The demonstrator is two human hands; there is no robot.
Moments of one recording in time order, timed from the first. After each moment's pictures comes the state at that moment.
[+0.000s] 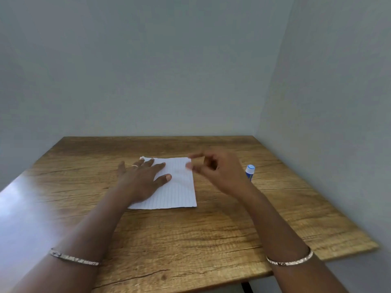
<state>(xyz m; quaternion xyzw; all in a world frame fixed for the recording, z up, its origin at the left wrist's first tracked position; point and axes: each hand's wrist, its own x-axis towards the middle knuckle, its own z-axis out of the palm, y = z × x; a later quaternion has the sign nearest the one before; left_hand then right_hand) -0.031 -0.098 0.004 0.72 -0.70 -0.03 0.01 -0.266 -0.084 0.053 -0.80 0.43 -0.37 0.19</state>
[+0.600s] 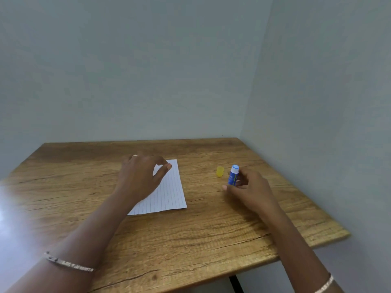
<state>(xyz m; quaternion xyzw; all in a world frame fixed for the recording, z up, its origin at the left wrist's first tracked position) -0.060 -0.096 0.013 0.61 -0.73 0.11 0.29 -0.357 -0.075 0.010 -0.64 0.63 -0.38 0.21</state>
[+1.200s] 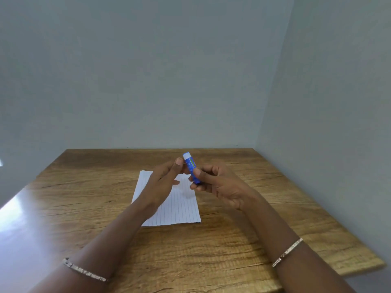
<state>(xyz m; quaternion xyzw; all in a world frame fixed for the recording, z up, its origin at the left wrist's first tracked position) -0.077 -0.088 0.019 0.45 -0.62 -0.35 0.54 -0.266 -0.117 0.042 -0.64 0.34 -0.37 0.58</state>
